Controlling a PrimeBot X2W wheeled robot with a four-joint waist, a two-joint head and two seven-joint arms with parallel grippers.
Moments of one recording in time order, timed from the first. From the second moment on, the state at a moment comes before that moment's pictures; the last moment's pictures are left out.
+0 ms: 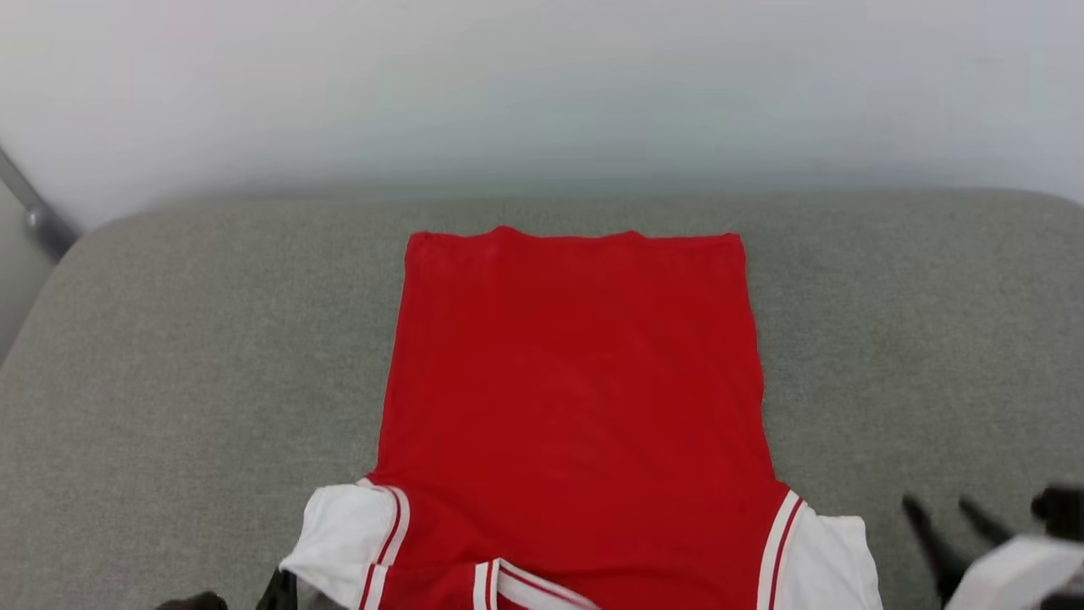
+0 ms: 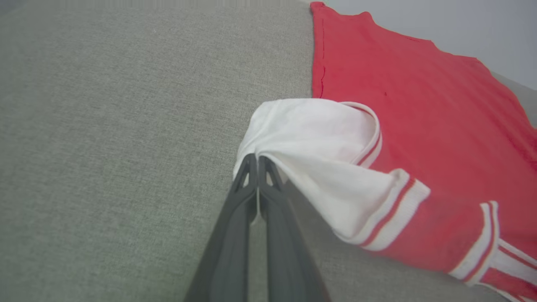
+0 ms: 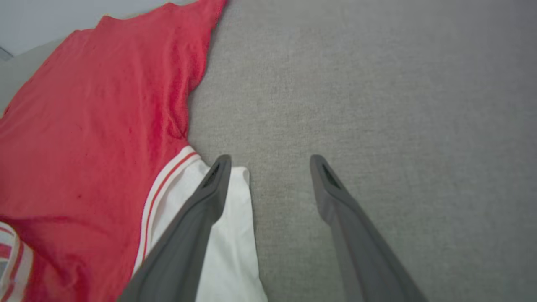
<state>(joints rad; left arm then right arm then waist) 0.18 0.46 -0.42 0.06 -0.82 0.35 -0.20 0.14 -0.22 -0.09 0.07 0.41 0.13 0.30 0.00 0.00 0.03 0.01</state>
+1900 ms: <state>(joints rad) -0.05 0.43 -0.49 -0.06 -0.74 0.32 -0.17 -0.75 -0.60 0.23 0.50 0.56 0.13 0.86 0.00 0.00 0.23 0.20</state>
